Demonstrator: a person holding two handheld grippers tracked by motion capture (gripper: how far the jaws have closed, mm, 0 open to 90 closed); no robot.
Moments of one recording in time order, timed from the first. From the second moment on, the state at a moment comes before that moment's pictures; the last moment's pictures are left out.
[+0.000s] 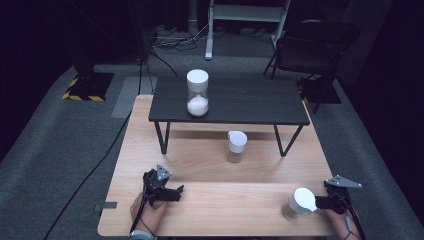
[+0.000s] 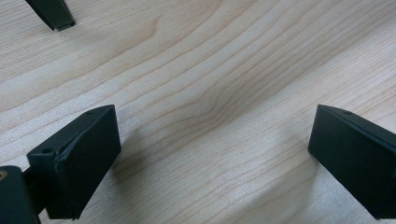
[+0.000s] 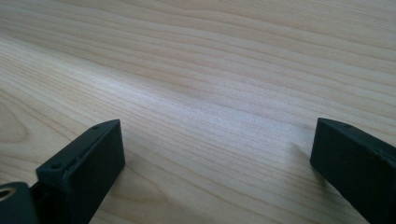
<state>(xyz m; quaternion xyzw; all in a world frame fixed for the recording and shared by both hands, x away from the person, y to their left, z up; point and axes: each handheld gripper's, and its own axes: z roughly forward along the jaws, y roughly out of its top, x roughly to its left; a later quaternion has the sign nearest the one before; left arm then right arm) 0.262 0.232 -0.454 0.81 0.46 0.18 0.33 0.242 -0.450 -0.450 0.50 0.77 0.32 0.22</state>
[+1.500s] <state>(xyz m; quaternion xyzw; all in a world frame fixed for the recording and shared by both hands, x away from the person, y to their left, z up) 0.264 0.233 -0.454 0.81 0.46 0.18 0.33 0.197 -0.387 -0.332 0.46 0.70 0.46 0.28</state>
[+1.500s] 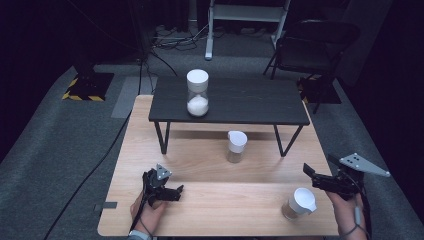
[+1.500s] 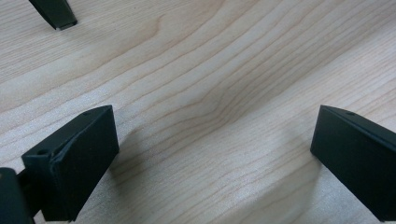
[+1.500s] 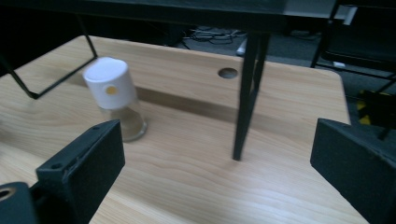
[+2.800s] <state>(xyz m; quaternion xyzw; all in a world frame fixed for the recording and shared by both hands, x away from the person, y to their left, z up) 0.262 0.234 -0.454 0.81 0.45 0.18 0.33 0.227 -0.250 -0.359 0.42 0.70 0.49 0.30</state>
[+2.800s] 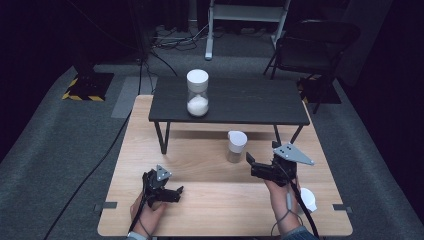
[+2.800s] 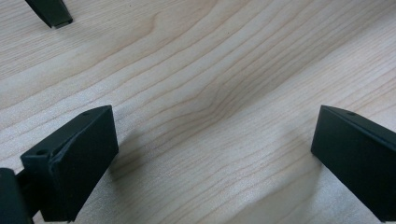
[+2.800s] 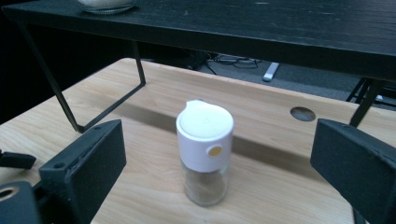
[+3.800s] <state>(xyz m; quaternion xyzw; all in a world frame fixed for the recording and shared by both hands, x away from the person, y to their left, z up) 0.262 0.235 -0.454 0.81 0.45 0.18 0.33 0.266 -0.202 -0.412 0.42 0.70 0.48 0.32</state>
